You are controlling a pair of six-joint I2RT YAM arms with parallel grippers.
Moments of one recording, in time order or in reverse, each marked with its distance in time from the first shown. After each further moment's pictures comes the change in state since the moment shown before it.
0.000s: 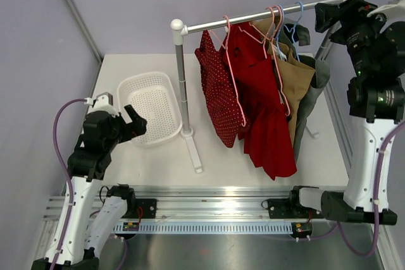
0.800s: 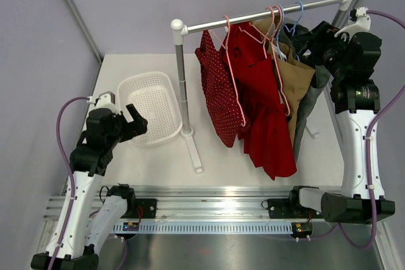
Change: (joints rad) left arm 0.000 0.041 -0.001 -0.002 -0.007 0.000; right arm 0.000 0.000 -0.306 -0.016 -0.132 0.062
